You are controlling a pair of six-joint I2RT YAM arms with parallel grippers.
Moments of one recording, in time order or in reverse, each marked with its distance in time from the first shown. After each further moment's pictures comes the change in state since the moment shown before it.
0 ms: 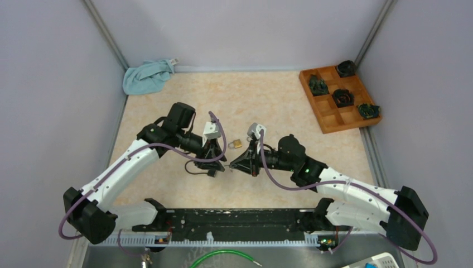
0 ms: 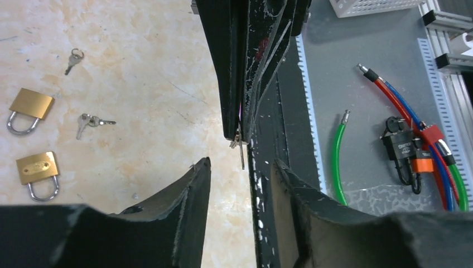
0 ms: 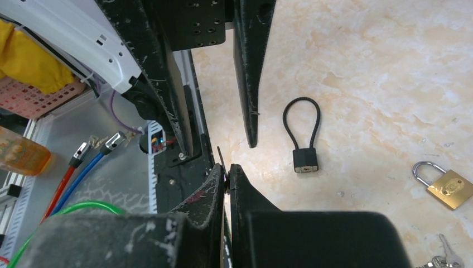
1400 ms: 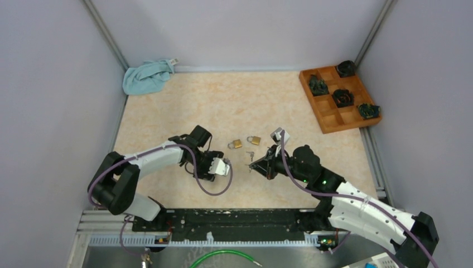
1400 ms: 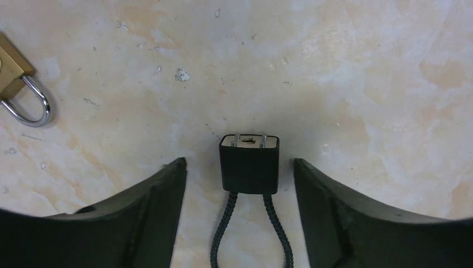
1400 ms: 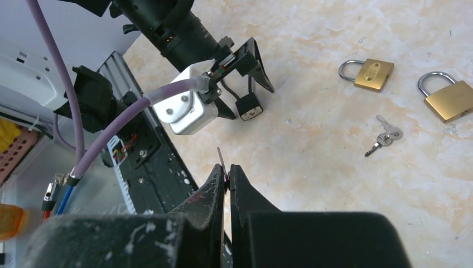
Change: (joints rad) left arm -0.018 0.288 -0.319 0.202 -0.573 0.769; right arm -0.082 -0.271 -0.153 -0.239 0.228 0.156
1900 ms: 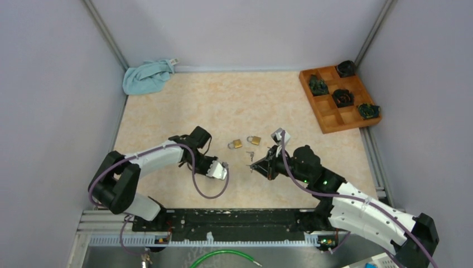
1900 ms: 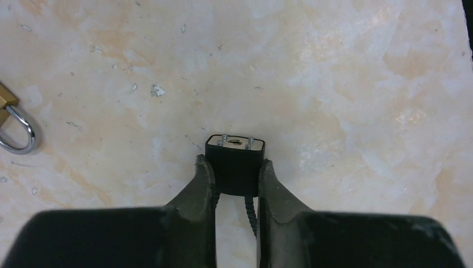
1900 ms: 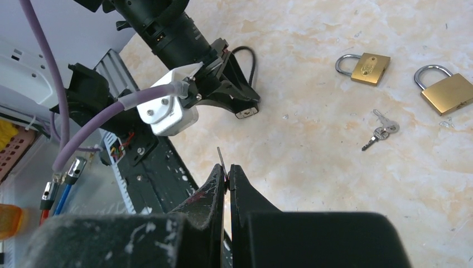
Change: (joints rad) left arm 0.000 0.009 0.000 -0.048 0.045 0.101; right arm -0.004 -0.017 0.000 -0.029 0.005 0.000
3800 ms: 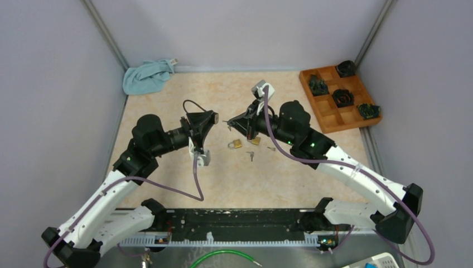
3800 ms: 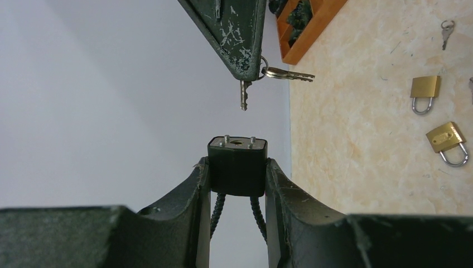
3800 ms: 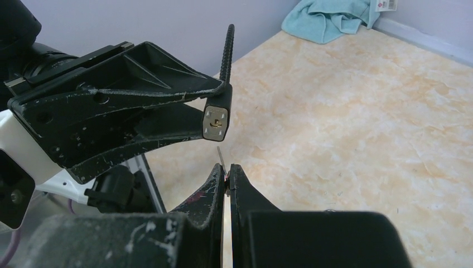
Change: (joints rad) left arm -0.005 -0.649 0.136 0.432 0.009 -0.023; right arm 0.008 0.416 0.644 -0.037 -0.001 -0.183
